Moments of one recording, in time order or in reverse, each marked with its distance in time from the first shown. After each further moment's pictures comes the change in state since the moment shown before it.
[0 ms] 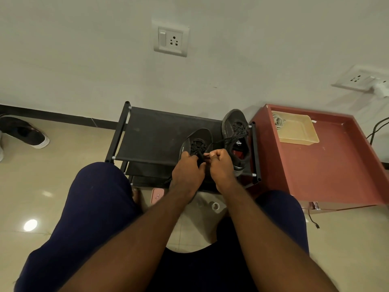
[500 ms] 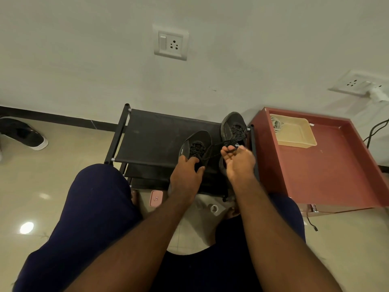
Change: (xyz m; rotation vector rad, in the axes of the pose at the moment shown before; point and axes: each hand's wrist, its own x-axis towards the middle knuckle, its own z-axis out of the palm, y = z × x) left_hand -0.010 -0.005 0.005 -0.098 0.075 0.002; right_hand 0.019 -0.037 -0.033 0.834 0.232 0.205
